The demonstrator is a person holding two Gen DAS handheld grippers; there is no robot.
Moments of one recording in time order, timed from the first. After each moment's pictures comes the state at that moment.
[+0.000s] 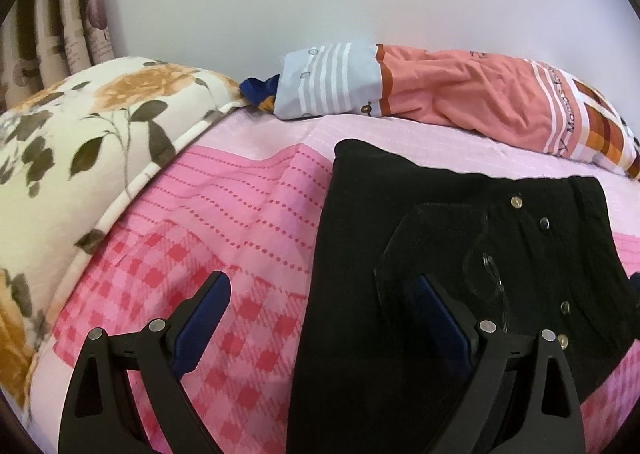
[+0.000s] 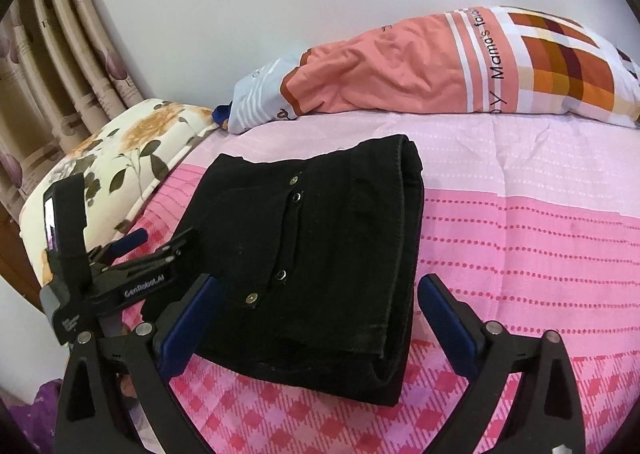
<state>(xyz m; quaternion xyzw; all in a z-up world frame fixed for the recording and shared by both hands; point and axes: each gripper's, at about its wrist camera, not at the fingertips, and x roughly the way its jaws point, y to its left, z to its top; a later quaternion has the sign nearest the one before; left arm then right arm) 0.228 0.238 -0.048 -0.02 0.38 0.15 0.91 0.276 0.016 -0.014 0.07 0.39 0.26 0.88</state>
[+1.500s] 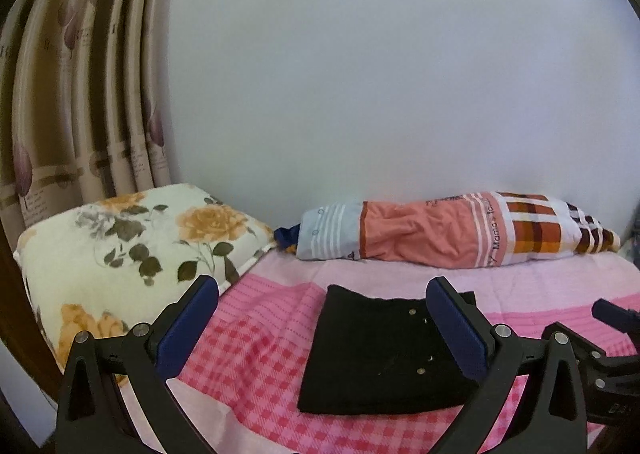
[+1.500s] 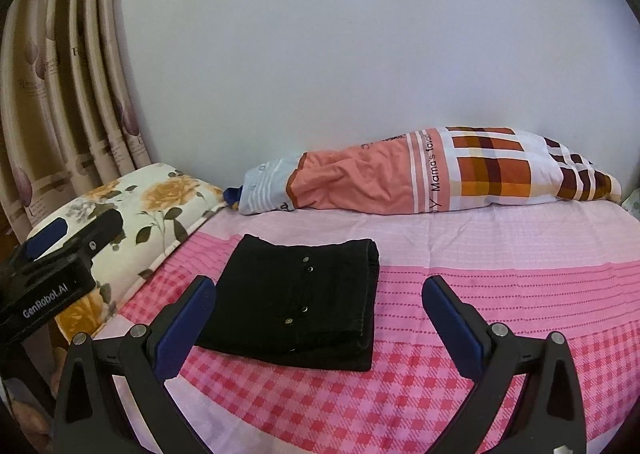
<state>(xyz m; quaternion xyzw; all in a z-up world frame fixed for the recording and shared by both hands) 0.077 0.156 0.137 0.01 0.19 0.17 0.97 0.161 -0.019 0.104 0.06 0.26 0.20 0.94</state>
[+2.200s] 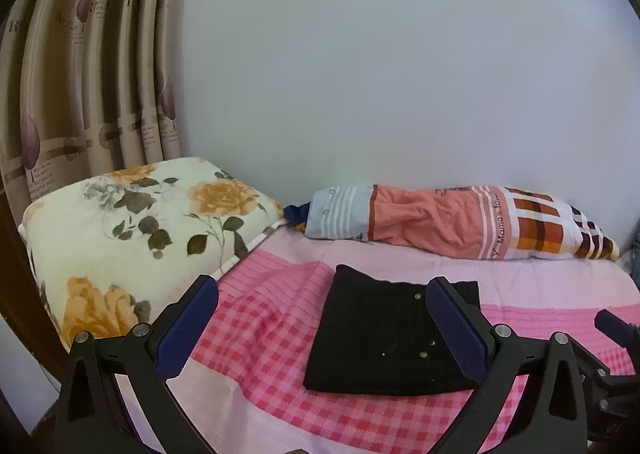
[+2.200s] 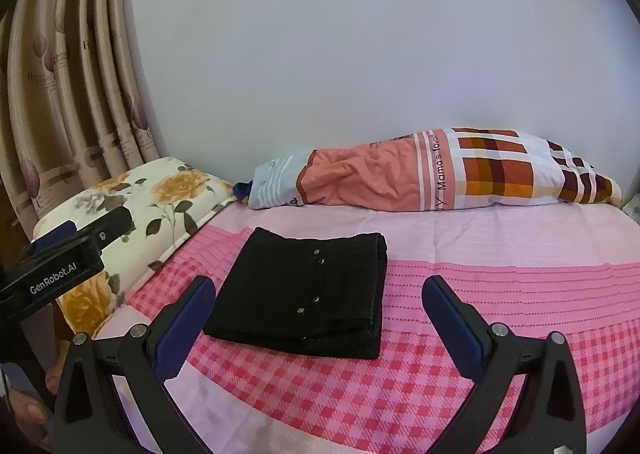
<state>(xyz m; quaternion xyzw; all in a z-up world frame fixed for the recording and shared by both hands) 0.065 0.176 0.139 -0.04 0.22 0.18 0.96 0.144 -0.015 0.109 0.05 0.26 0.21 0.94</state>
